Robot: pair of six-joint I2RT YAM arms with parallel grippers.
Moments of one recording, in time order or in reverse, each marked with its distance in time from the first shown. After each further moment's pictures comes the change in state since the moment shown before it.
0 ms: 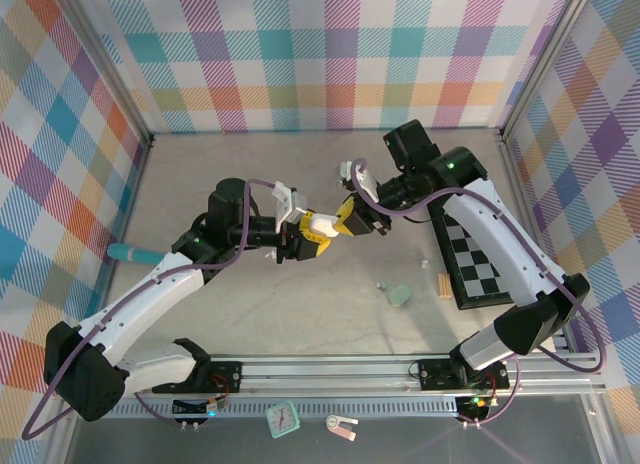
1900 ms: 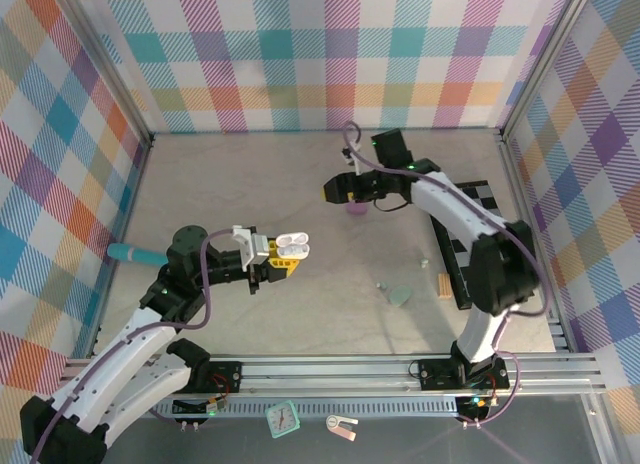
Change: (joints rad) left arm 0.087 -0.421 -0.354 0.104 -0.066 0.109; right arm -0.105 0.293 -0.244 0.708 0.138 0.889
